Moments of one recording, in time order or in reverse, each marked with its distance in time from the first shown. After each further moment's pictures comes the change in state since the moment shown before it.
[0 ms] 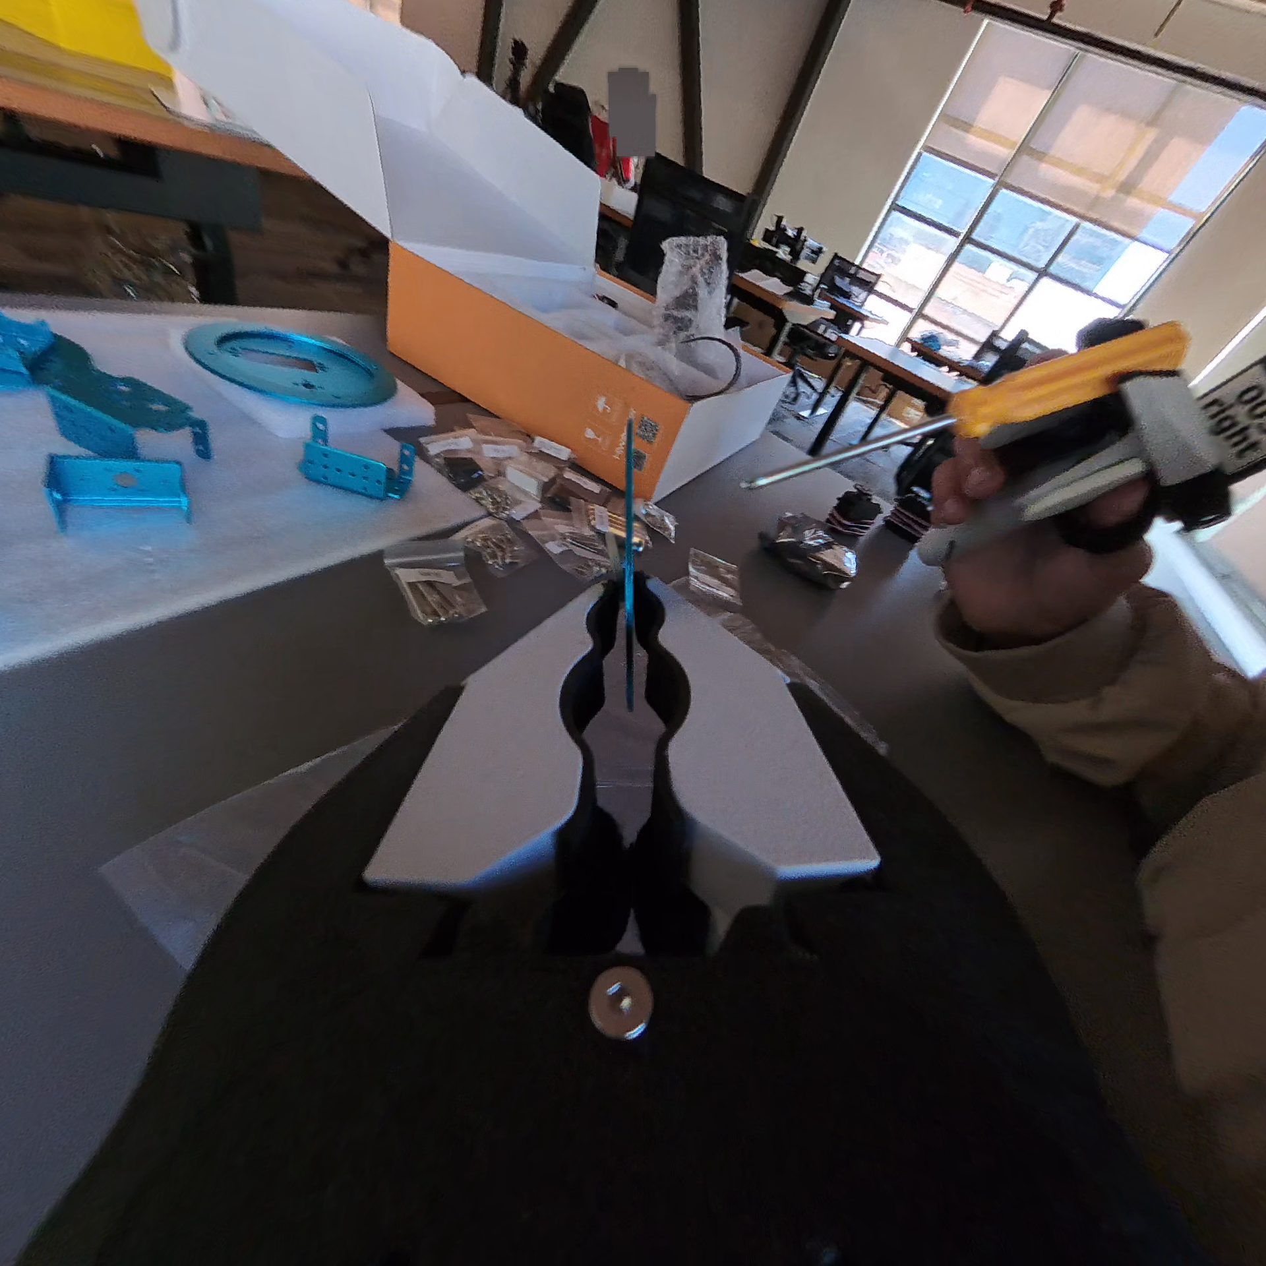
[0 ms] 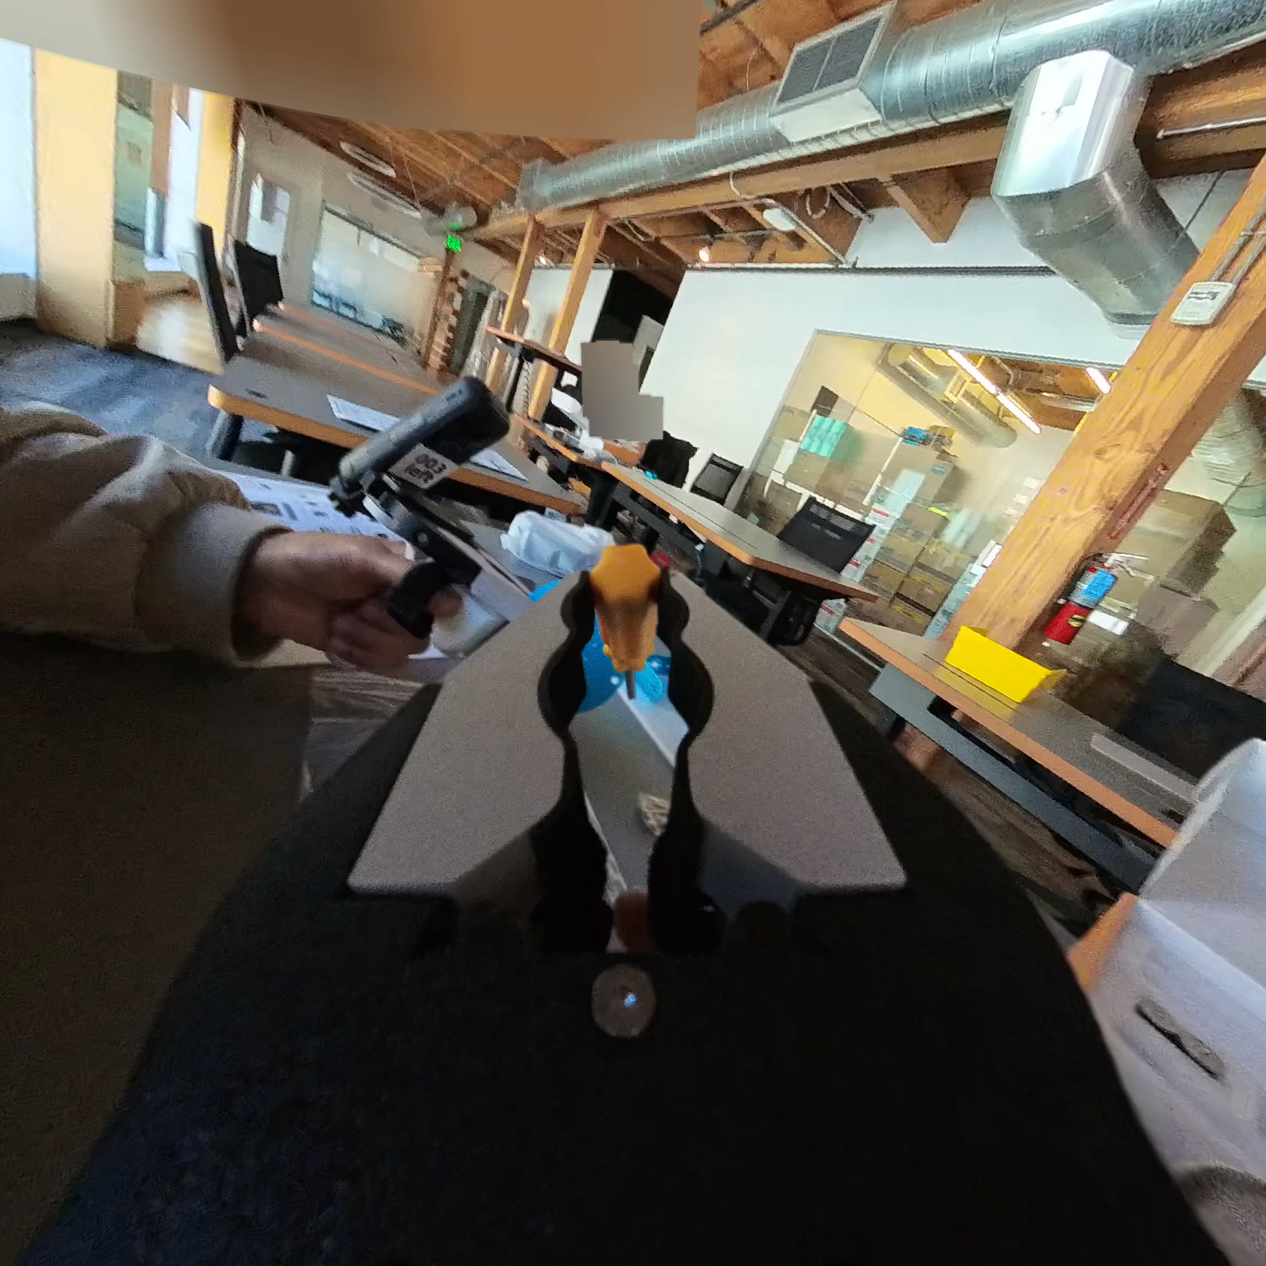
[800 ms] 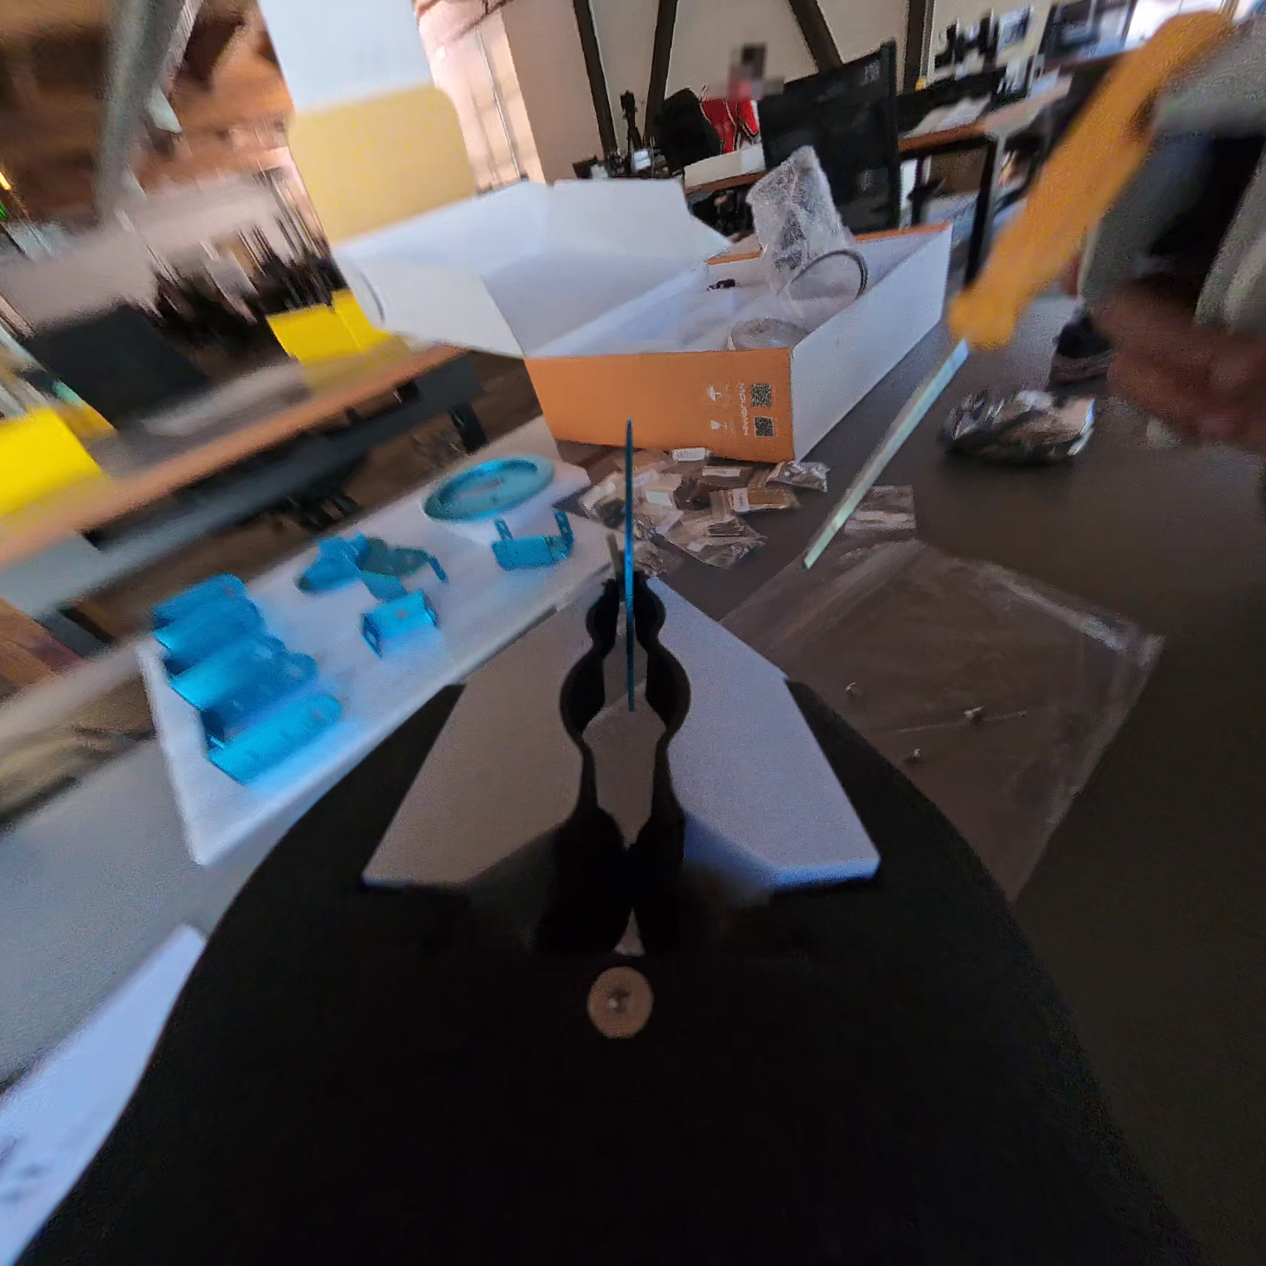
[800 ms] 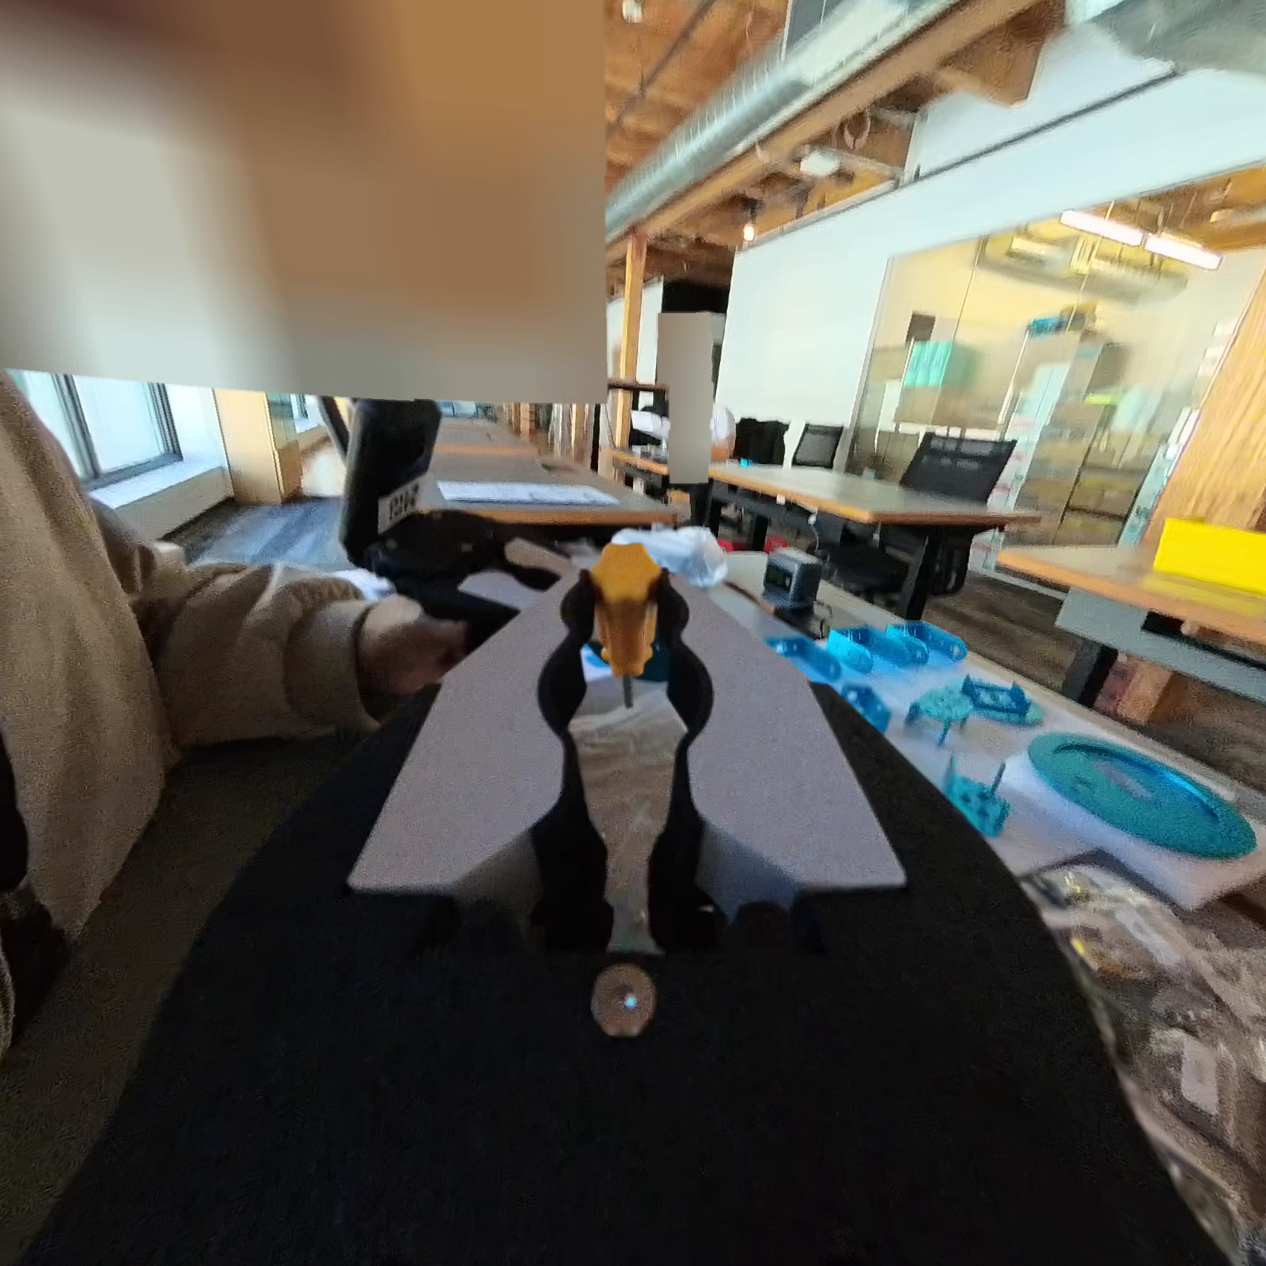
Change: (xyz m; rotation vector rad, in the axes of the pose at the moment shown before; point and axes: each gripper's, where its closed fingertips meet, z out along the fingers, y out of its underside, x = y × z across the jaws) left arm 0.005 -0.006 -0.017 0.001 -0.274 0.564; right arm -0.014 0.010 0.014 0.013 -0.080 0.335
